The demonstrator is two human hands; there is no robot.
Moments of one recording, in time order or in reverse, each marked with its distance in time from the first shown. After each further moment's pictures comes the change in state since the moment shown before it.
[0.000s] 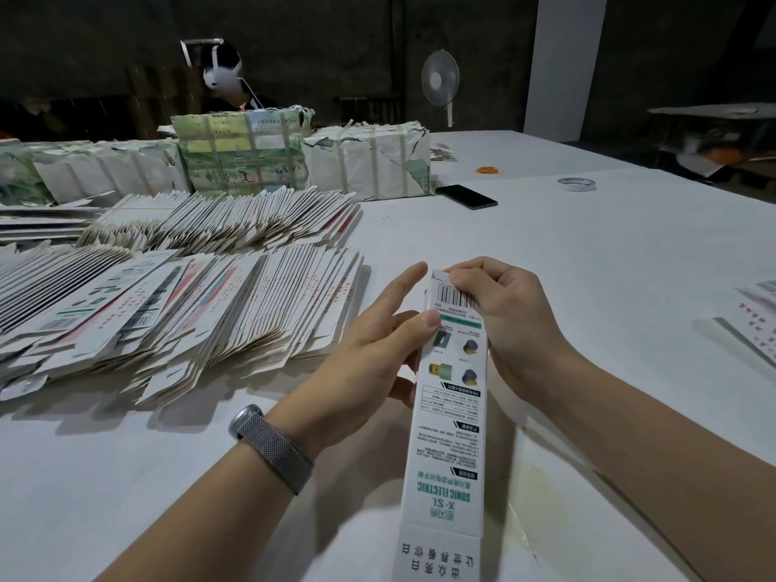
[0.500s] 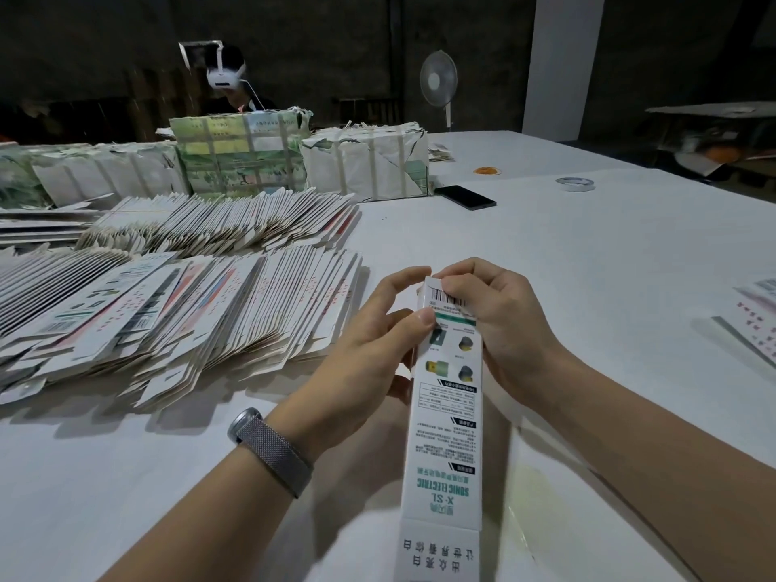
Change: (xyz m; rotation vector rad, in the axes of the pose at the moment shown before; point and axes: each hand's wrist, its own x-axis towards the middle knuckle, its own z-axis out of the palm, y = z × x) left_hand 0.003 -0.004 -0.002 -0.008 0.011 0.055; right_hand -0.002 0.000 0.001 0.029 -0.079 0.011
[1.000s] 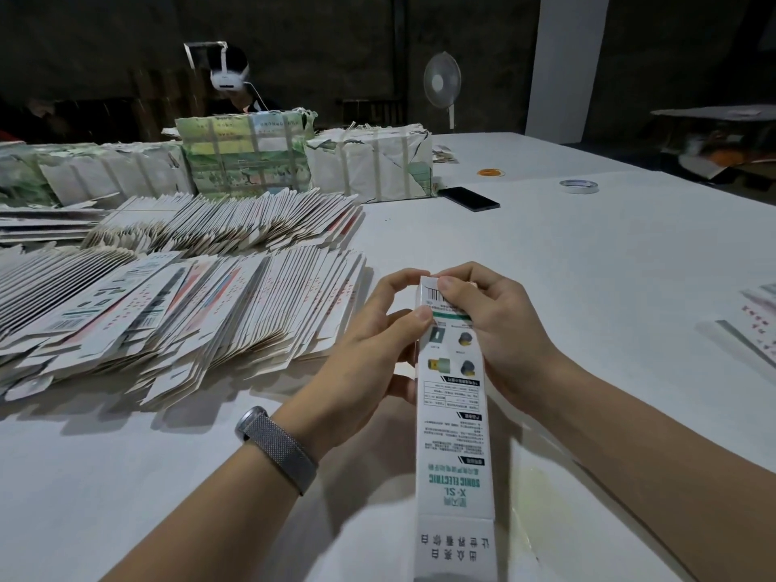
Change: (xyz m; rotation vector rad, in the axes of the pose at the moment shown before) left_hand 0.000 0.002 0.000 -0.013 0.045 -0.003; right_hand -0.004 0.003 0.005 0.012 -0.021 0.009
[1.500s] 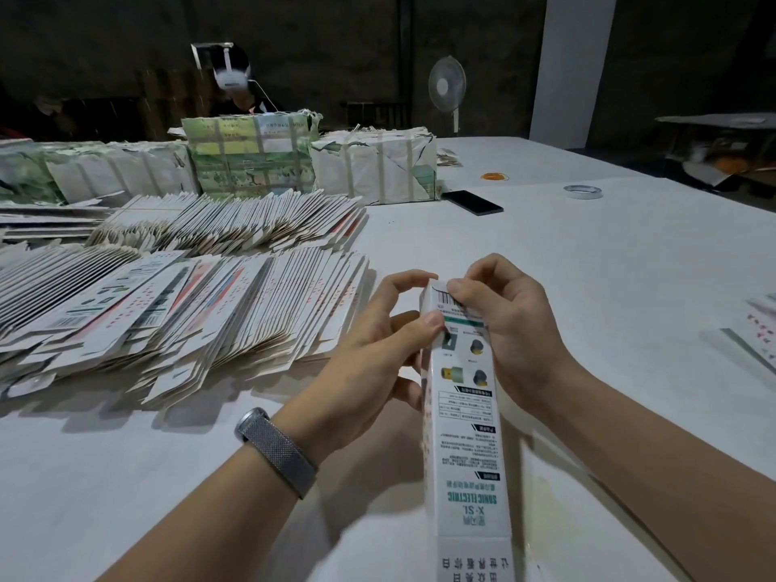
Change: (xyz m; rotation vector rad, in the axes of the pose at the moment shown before) left_hand -0.003 0.003 0.000 -0.063 -0.044 0.018; right_hand 0.002 -0.001 -0.005 0.030 0.050 -0.116
